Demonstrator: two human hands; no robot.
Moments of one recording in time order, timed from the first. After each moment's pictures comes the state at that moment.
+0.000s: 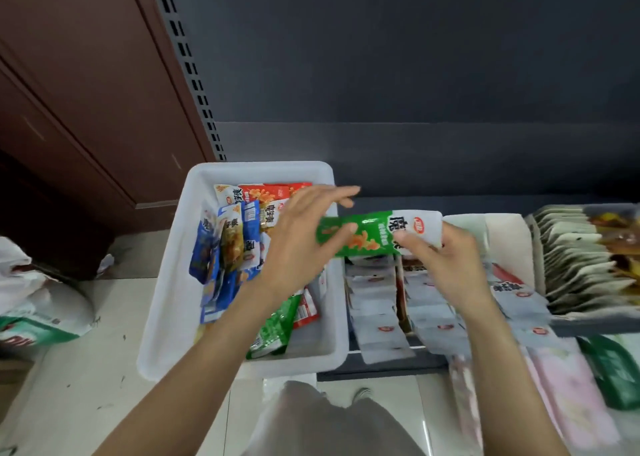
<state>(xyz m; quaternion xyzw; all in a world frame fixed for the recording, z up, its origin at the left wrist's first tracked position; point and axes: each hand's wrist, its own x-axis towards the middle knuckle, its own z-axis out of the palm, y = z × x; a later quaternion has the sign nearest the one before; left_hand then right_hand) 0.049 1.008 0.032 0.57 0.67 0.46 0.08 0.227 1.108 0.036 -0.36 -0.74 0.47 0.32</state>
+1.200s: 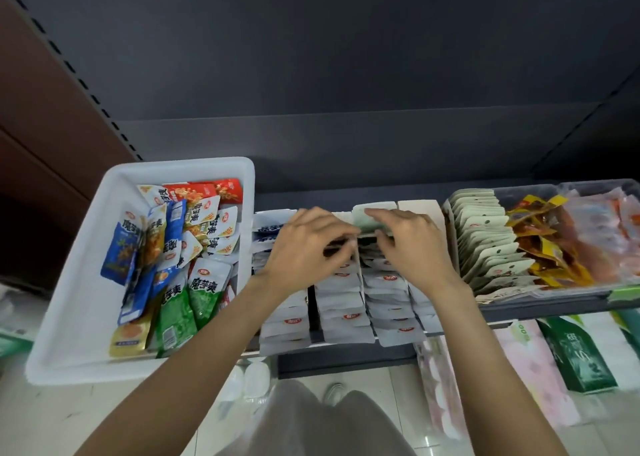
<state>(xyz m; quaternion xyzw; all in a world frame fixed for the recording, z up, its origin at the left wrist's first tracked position) 0.156 1.098 -0.017 0.69 0.64 0.33 -0.06 0.318 1.201 0.001 -0.34 -0.92 0.10 0.17</state>
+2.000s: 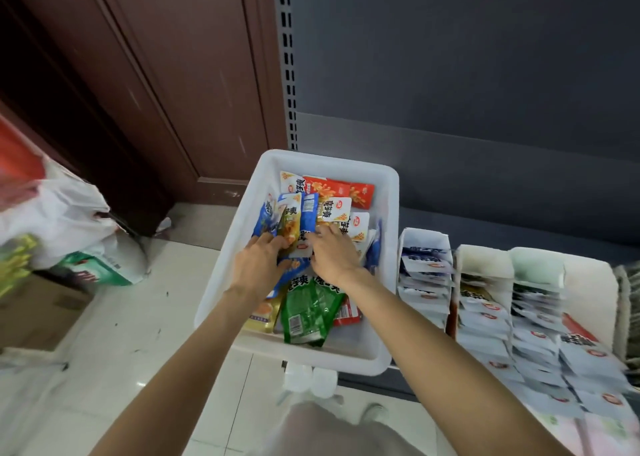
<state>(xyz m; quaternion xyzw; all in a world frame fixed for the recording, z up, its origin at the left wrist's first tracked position) -0.045 0.920 -0.084 0.37 0.92 0.12 0.06 0.034 1.056 -0.082 -0.17 -0.98 0.11 -0.09</state>
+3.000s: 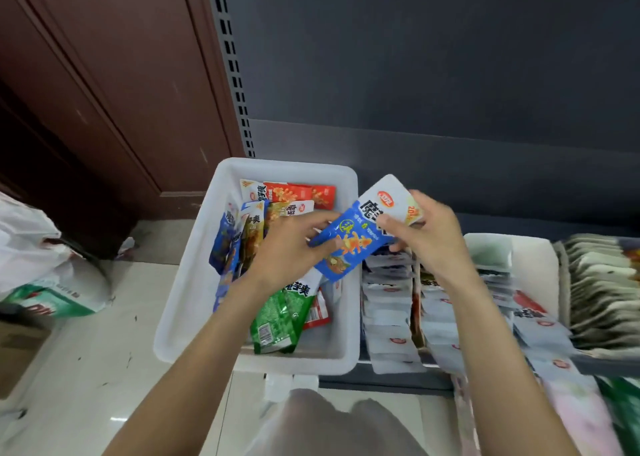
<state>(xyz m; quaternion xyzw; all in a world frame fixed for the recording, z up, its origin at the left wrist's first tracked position) 0.020 0.987 0.013 0.46 0.72 0.47 0.23 0.170 1.121 0.046 -0.34 -0.73 0.54 0.26</state>
